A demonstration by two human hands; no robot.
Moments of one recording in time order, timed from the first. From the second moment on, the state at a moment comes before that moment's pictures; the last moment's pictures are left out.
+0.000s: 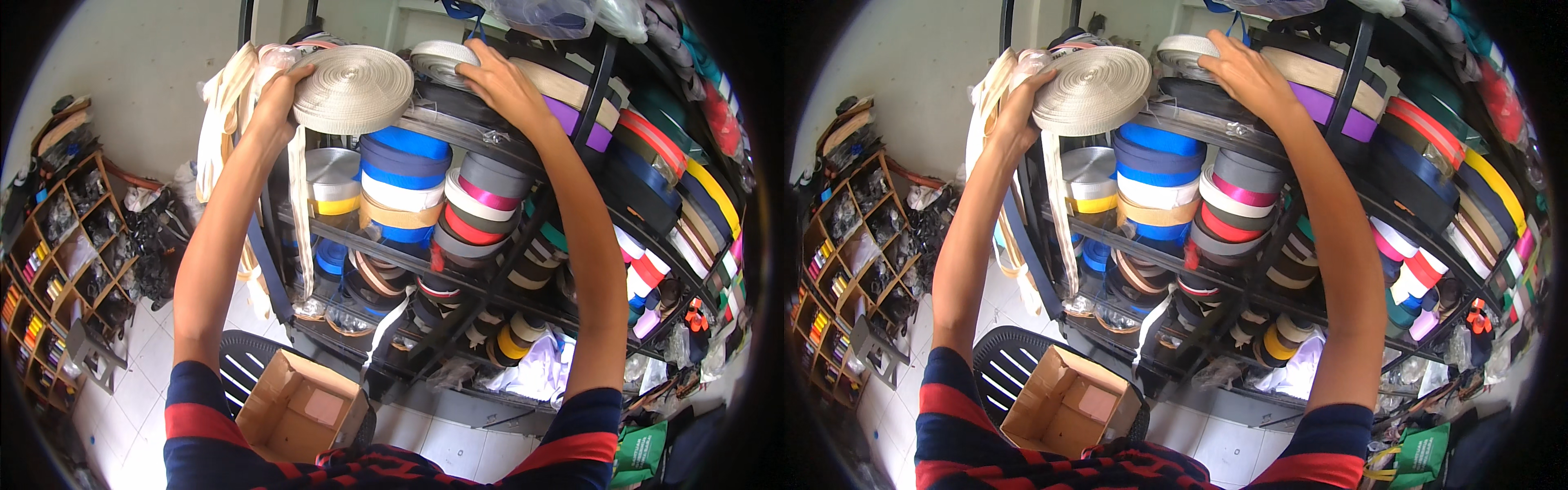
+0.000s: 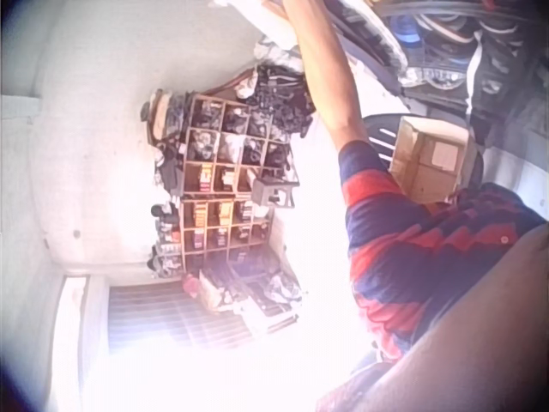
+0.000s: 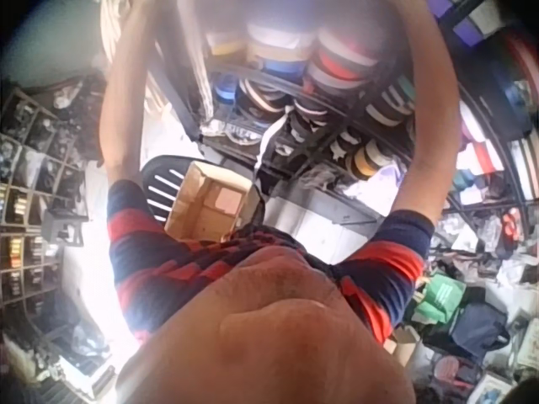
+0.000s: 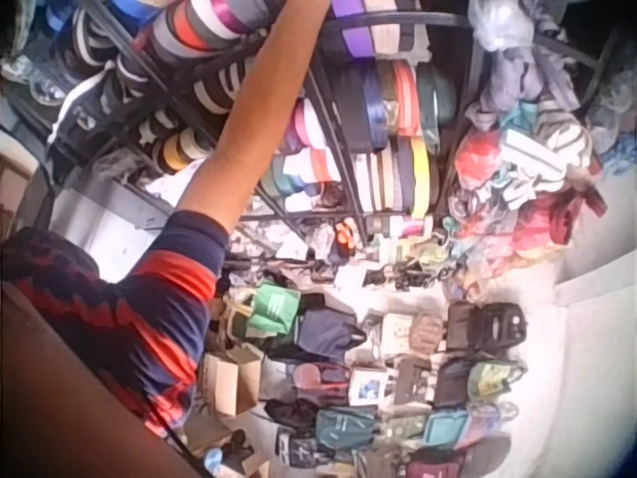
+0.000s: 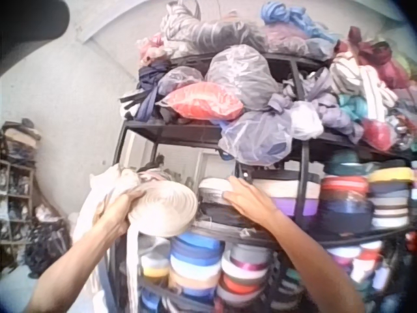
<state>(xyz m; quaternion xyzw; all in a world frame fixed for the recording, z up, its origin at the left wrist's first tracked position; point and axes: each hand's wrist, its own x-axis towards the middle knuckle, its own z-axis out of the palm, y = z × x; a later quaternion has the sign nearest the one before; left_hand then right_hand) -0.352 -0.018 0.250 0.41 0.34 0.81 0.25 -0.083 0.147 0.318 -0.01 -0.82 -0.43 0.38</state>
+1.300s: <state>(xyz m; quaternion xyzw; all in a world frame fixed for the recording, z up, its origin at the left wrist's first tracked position) -0.275 0.142 0.312 0.41 0.43 0.74 0.31 -0.070 0.144 0.306 -0.05 -0.85 -0.30 0.44</state>
